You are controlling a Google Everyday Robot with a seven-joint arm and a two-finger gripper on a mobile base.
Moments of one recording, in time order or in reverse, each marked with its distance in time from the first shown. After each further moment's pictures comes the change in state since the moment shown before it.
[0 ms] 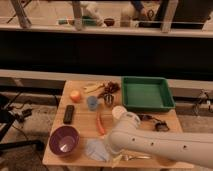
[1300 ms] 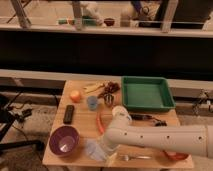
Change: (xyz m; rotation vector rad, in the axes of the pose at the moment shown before) arm 0.003 -0.015 0.053 -0.058 -0.051 -0.027
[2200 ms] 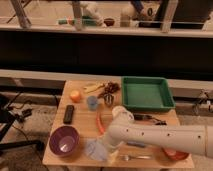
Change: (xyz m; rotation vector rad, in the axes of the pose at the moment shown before) arm 0.017 -0.004 0.007 -0.008 -0.024 0.063
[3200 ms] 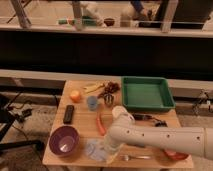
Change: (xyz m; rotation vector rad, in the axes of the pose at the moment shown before) arm -0.003 0.011 0.011 -0.020 -0.031 -0.008
